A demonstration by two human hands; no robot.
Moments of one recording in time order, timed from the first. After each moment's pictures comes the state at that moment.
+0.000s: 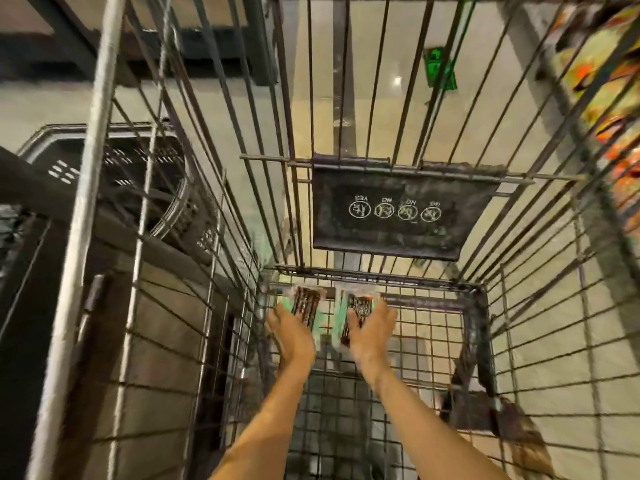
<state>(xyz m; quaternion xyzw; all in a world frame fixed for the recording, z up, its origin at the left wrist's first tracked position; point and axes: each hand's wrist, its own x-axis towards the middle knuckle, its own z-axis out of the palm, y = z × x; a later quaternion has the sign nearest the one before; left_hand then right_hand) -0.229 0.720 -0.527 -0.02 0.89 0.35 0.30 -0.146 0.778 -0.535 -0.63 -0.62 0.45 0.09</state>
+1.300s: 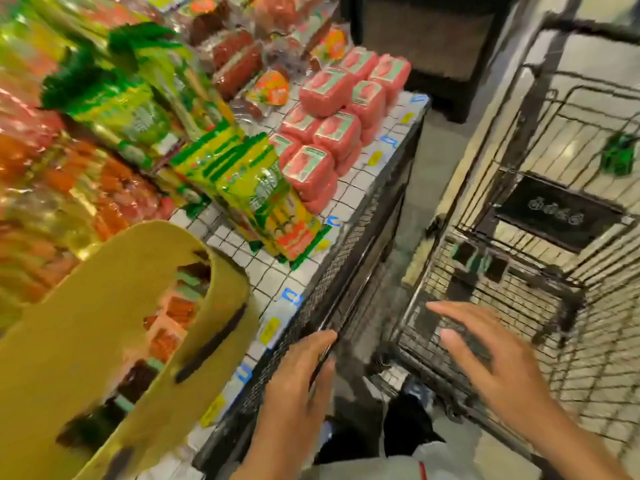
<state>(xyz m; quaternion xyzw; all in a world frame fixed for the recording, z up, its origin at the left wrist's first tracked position) -0.034 0.194 -0.090 0.23 0.89 0.39 0.02 0.023 0.432 -0.079 -0.09 -0.88 0.45 0.07</state>
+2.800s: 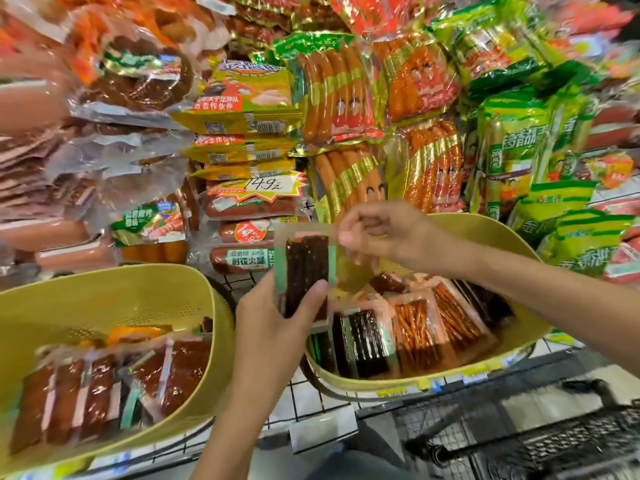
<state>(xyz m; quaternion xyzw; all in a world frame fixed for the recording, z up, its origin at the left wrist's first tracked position) -0.020 -0.059 0.010 -0.21 0.77 0.57 -0.20 -0.183 0.058 0.037 0.46 -0.74 0.42 -0.25</state>
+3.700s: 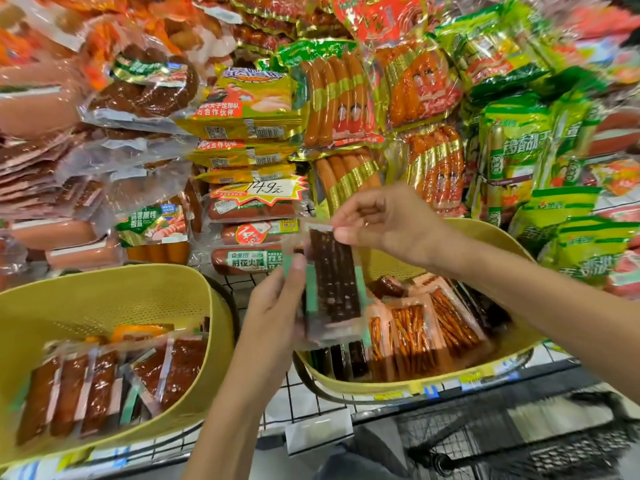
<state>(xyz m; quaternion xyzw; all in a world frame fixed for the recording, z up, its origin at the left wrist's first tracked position) -0.027 -0.055 0.015 -0.19 0.57 0.80 -0.07 -0.180 0.055 0.059 0.38 -0.76 0.47 -0.24</state>
